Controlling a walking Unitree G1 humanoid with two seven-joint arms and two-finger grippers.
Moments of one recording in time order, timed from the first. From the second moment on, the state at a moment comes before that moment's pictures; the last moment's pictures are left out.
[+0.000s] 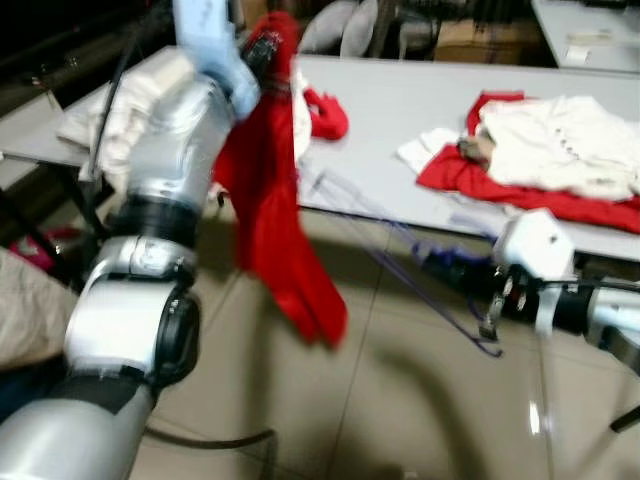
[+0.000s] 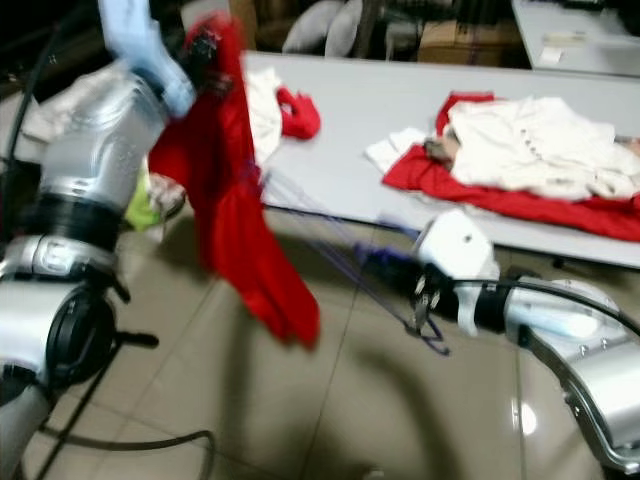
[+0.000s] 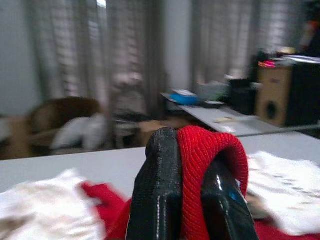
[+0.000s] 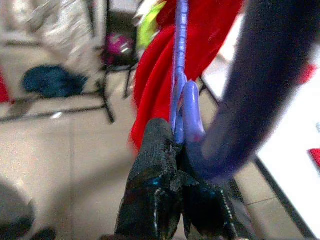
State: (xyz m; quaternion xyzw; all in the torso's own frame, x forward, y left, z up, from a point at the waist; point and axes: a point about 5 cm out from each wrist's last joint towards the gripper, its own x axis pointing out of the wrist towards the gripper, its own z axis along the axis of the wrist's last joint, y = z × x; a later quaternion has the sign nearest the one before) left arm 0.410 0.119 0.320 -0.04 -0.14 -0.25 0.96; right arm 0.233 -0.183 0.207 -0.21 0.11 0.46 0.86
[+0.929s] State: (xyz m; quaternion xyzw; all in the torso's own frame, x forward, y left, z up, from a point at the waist) left arm 0.358 0.173 0.453 -0.15 -0.30 -0.37 0.87; right arm 0.394 -0.118 0.296 -0.39 -0.02 0.37 0.84
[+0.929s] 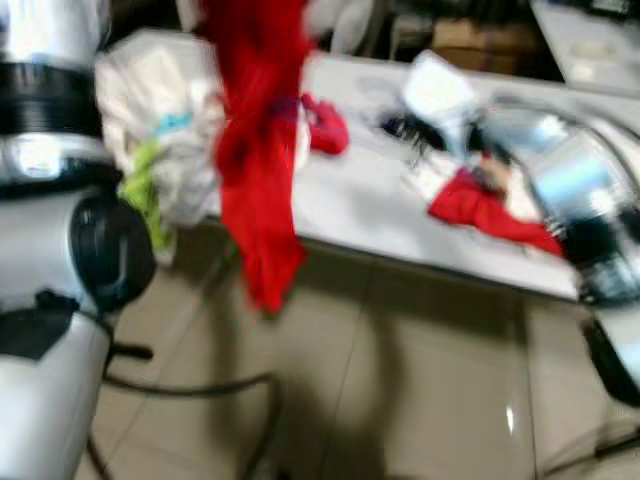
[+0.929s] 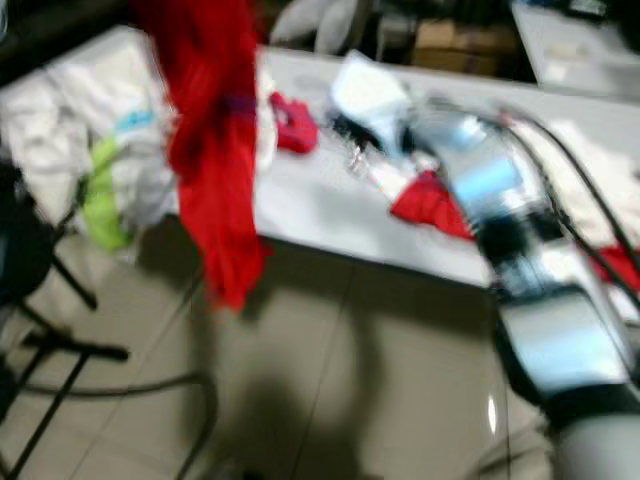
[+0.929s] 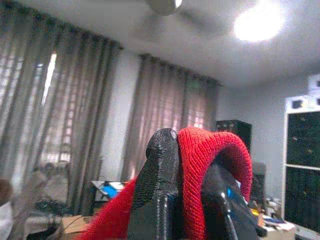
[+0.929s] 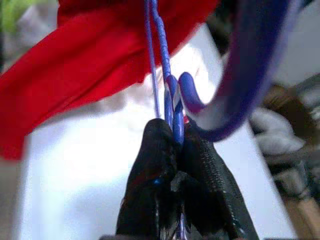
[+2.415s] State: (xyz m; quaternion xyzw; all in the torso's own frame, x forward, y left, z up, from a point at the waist) left arm 0.409 0.132 0.276 -0.03 -0.05 -0.25 0.97; right arm 0.264 -0.223 0.228 -0.29 0.06 0.43 0.85
